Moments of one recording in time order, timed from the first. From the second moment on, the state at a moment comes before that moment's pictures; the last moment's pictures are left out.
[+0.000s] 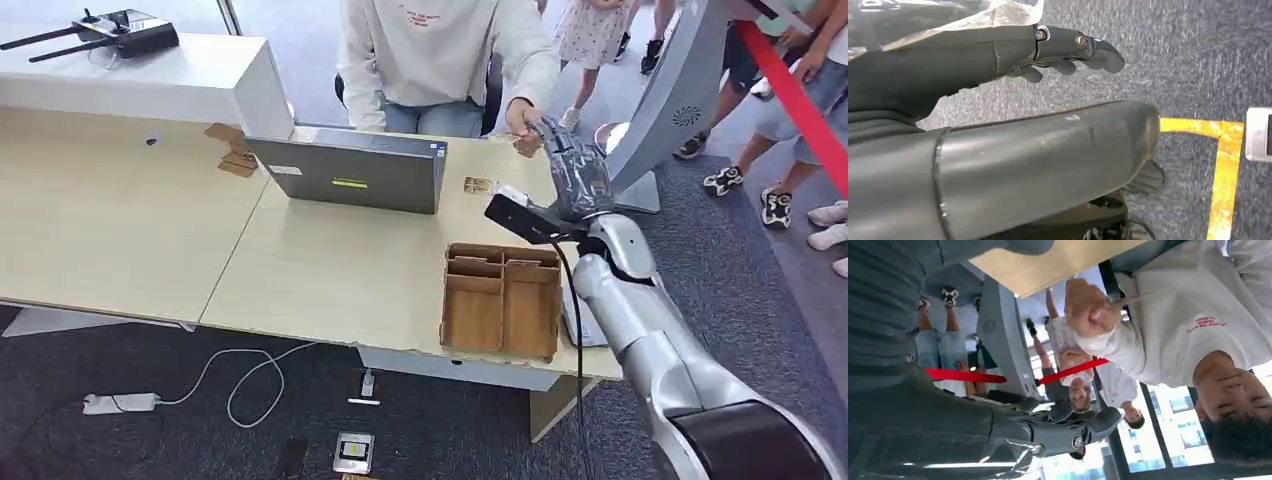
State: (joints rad) left arm -0.32 -0.23 1.53 -0.06 -1.50 0.52 0.10; right arm -1.00 0.06 0.49 -0.47 0.92 -0.31 -0.30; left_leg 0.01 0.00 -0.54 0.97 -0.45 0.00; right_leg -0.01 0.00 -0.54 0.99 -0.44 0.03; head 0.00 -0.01
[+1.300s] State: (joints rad) left arm -0.31 -0.24 1.53 -0.06 -1.35 0.51 0.09; right arm -0.81 -0.11 0.42 -0.80 0.63 -0.03 -0.22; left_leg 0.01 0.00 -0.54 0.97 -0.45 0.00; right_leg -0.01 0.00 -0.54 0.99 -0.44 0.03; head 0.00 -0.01
